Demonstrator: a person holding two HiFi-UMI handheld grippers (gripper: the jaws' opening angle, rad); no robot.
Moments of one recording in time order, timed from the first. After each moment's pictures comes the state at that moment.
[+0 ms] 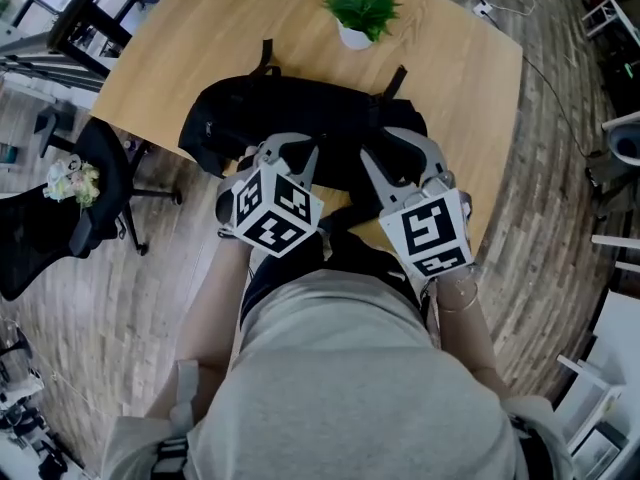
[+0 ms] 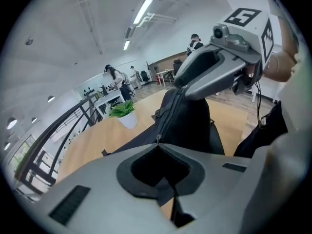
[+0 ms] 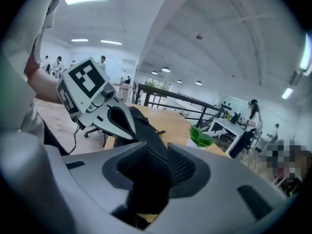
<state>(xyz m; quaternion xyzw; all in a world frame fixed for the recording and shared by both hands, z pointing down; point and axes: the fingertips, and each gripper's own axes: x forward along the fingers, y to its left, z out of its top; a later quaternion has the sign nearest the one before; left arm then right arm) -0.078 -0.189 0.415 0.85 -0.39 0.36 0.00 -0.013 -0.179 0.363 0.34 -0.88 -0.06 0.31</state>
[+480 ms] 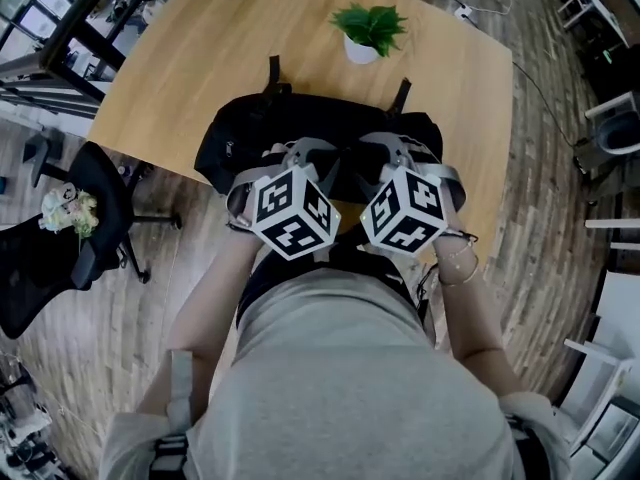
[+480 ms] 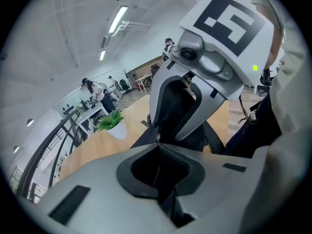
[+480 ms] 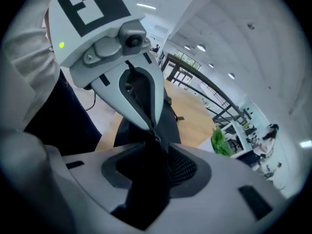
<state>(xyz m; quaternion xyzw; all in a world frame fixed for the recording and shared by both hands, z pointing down) -0.083 -0.194 0.412 0.89 -0.27 0.37 -0.07 -0.078 -0.192 0.425 0.22 -0.83 -0.14 0.50</state>
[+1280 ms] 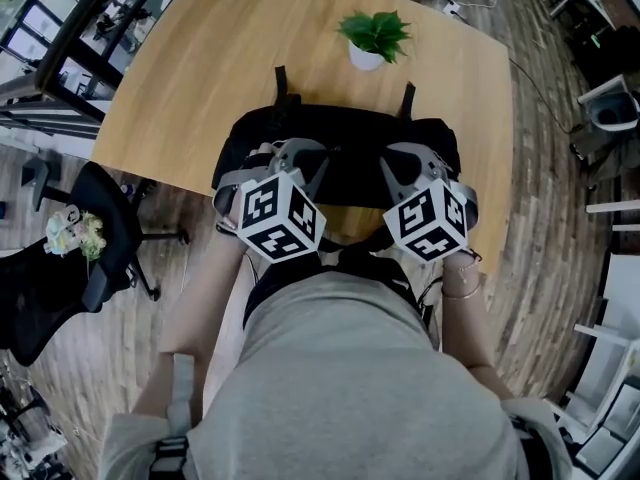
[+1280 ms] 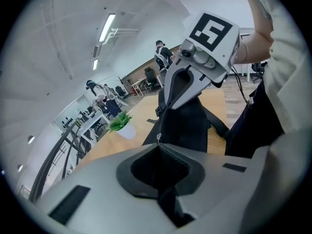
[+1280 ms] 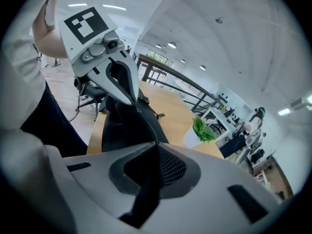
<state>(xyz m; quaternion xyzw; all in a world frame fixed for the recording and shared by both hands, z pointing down) -0.134 -0.208 0.401 0.89 -0.24 0.37 -0.14 -0.060 -0.208 0.409 0.37 -0.81 -0.08 0.45</state>
